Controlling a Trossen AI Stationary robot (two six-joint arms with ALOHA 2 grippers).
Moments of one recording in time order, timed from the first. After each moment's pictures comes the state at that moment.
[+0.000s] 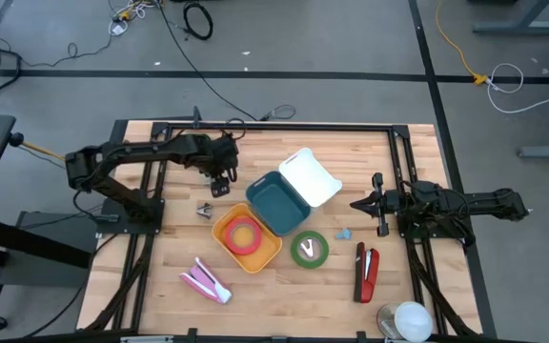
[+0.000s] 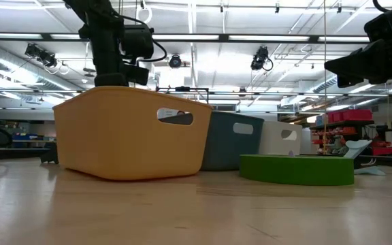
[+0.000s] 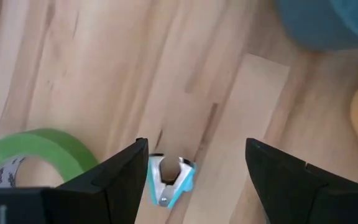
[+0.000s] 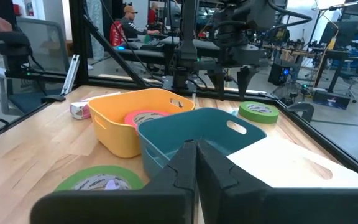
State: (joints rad) left arm 0.42 1.45 0.97 -0.78 -0.09 0.12; right arm 0.03 0.07 0.02 0.01 0.00 -0.11
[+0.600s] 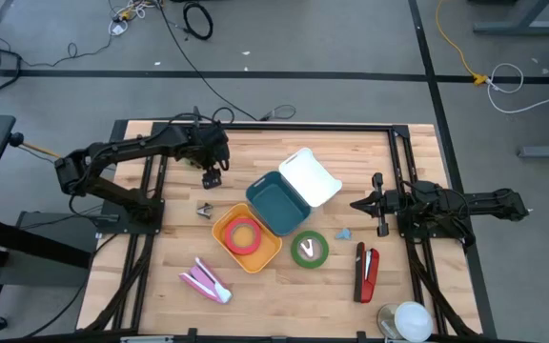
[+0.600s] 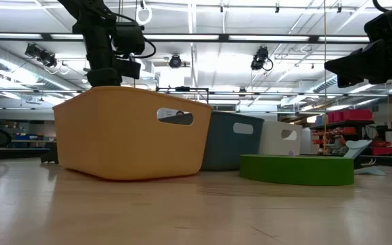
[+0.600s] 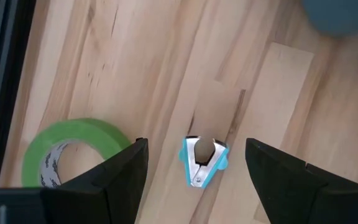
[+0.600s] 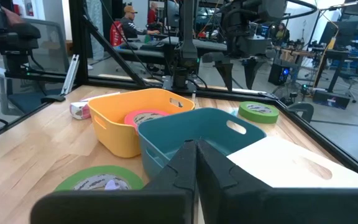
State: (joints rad) left arm 0.52 1.37 0.97 -0.83 -0.08 0.25; right arm 0.03 0.07 0.02 0.01 0.00 -0.11
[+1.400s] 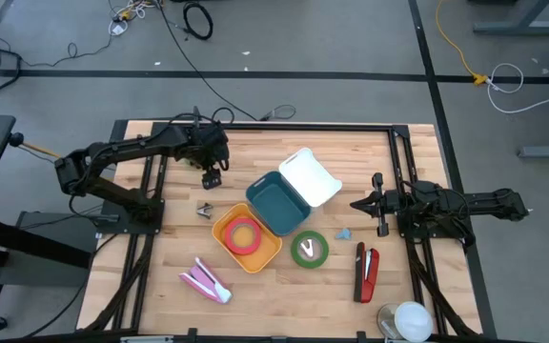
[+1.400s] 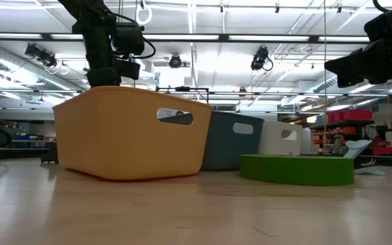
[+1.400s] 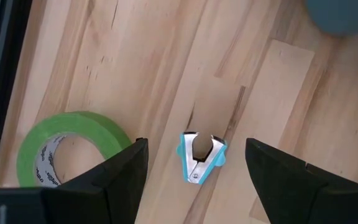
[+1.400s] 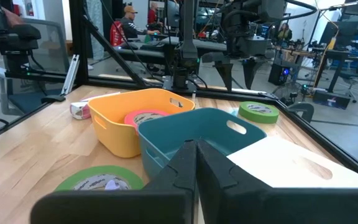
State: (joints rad) left arm 0.52 1.37 0.97 -0.84 -0.08 0.22; right arm 0.03 0.07 0.02 0.01 0.00 -0.11
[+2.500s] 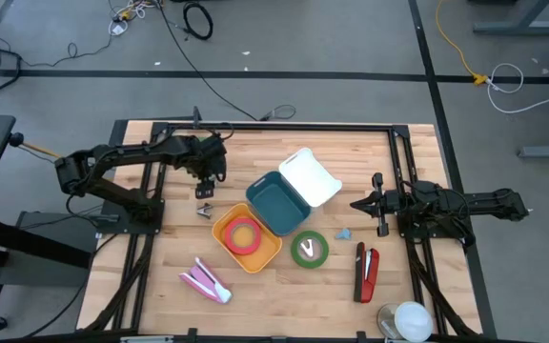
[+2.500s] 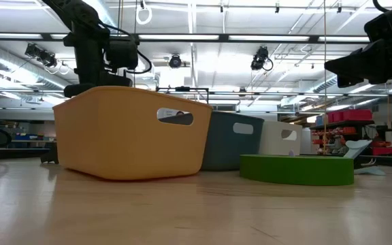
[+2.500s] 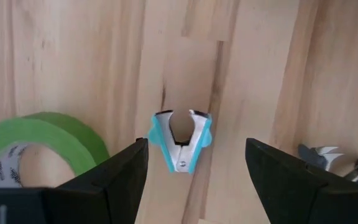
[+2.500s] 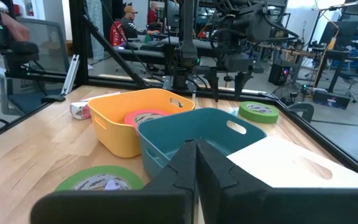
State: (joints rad) left arm 0.49 1.37 0.82 -0.77 -0.05 0.39; right arm 0.03 0.07 0.02 0.01 0.00 -0.11
